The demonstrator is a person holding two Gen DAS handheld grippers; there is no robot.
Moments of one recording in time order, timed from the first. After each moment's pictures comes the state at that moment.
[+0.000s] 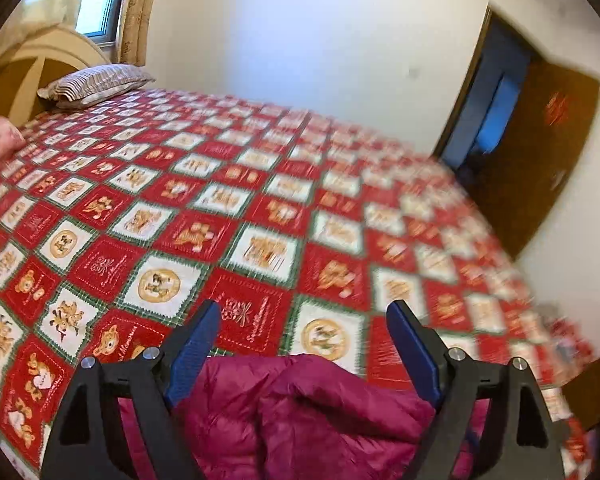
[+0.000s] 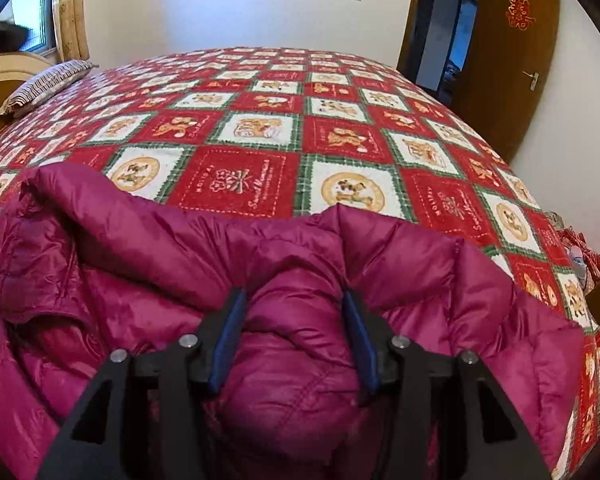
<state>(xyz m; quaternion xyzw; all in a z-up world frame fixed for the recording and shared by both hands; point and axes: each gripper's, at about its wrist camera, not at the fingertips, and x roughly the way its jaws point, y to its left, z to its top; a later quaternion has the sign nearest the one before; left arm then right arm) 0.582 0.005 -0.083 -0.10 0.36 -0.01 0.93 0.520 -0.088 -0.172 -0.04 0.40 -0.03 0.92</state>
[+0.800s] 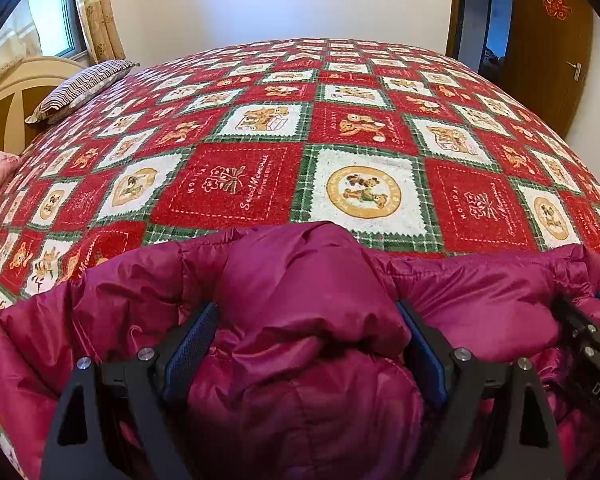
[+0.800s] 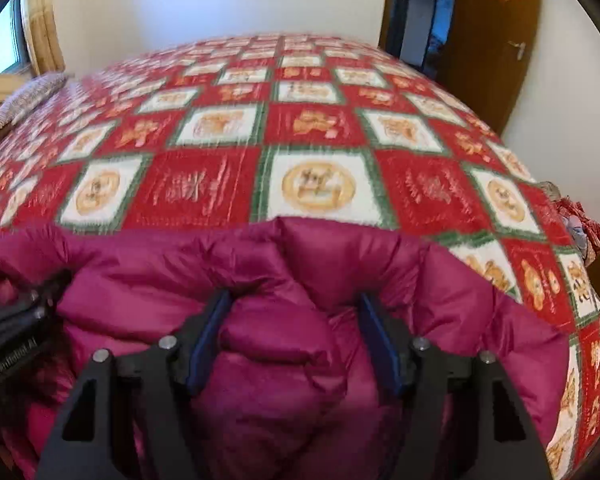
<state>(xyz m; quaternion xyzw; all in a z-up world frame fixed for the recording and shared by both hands) 0.558 -0.020 -0.193 0.02 0.43 0.01 0.90 0.543 -0.115 -0.172 0.00 0.43 -0.05 0.90</state>
